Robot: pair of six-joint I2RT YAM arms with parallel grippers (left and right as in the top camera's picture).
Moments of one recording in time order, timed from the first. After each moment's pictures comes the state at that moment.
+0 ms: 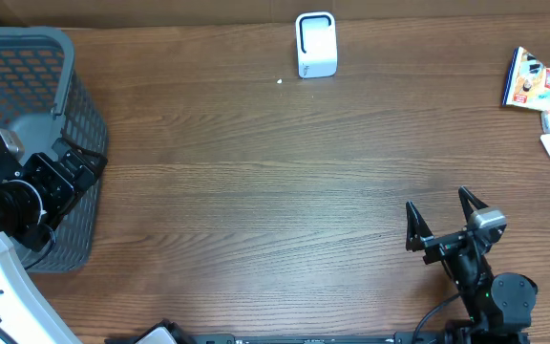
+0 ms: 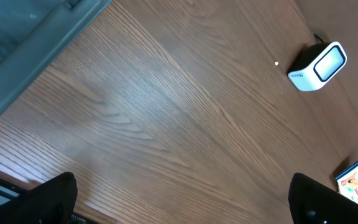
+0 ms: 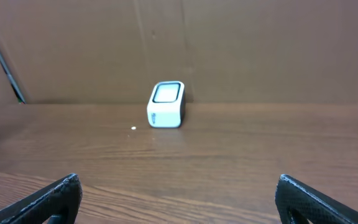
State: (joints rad) left arm 0.61 1.33 1.83 -1.69 0.38 -0.28; right arm 0.00 0.01 0.07 -0.09 -0.29 0.12
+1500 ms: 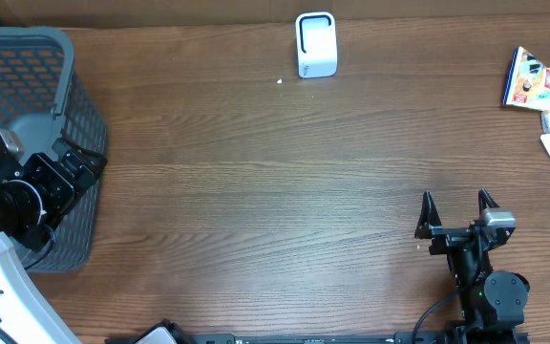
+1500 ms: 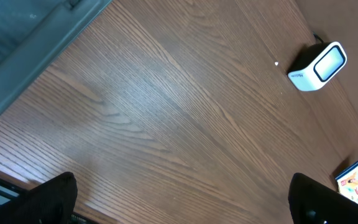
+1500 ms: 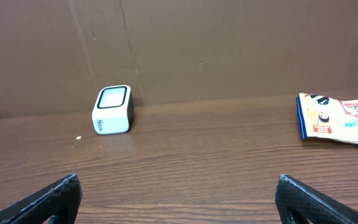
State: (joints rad) left arm 0.61 1.33 1.83 -1.69 0.38 -0.28; right arm 0.03 0.01 0.02 -0.04 -0.03 0.12
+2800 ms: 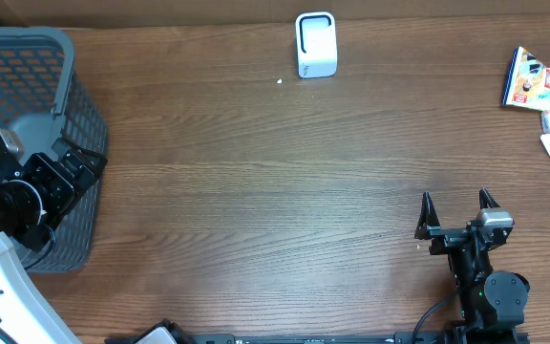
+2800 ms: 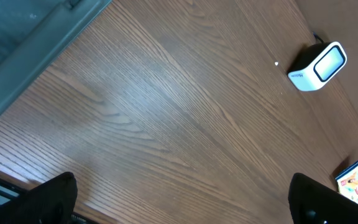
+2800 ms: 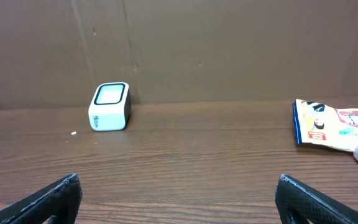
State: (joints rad) left arm 0.61 1.33 1.83 -1.69 0.38 -0.28; right arm 0.03 0.01 0.02 -0.03 -0.03 0.07
